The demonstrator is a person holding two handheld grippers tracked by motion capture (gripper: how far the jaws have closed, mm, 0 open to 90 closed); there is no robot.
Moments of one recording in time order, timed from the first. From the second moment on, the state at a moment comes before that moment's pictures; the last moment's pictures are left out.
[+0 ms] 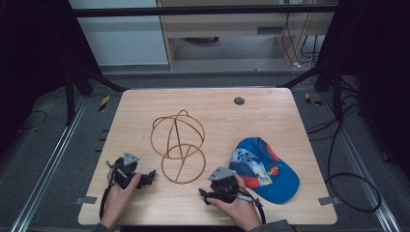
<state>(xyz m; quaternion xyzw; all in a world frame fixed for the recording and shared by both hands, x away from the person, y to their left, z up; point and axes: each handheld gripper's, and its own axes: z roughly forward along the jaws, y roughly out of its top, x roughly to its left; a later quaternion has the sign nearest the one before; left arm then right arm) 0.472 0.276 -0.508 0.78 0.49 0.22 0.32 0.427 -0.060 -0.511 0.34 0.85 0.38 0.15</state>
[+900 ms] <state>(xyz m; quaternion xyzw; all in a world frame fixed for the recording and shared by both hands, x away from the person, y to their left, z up) 0.470 0.275 -0.509 0.78 0.50 0.22 0.32 0.418 -0.085 -0.452 0.30 0.88 0.34 0.16</state>
